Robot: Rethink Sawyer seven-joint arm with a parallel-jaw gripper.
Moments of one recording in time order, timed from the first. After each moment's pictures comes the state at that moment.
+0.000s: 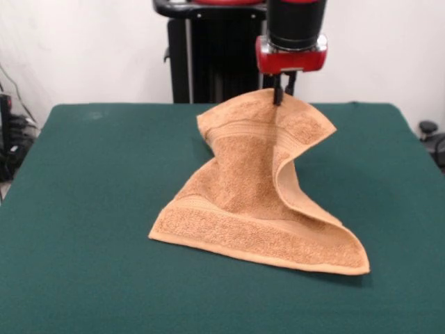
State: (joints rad) arm -0.13 -0.74 0.01 1.96 0.00 0.51 1.57
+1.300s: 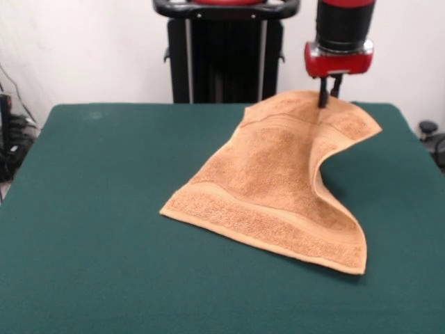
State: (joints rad) arm 0.03 -0.72 0.00 2.06 0.16 0.35 1.61
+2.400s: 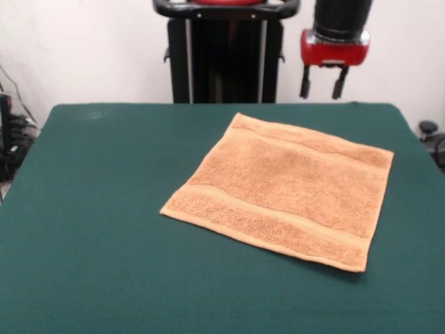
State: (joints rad) arm 0.11 -0.75 -0.13 2.03 0.20 0.41 1.61
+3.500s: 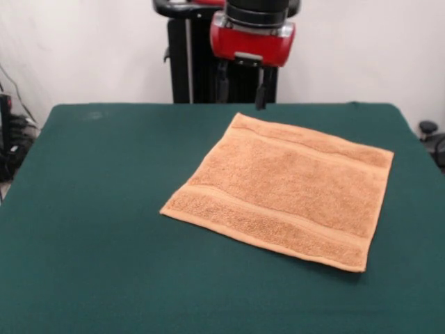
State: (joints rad) arm -0.03 -0.73 -0.24 1.75 0.18 0.53 1.61
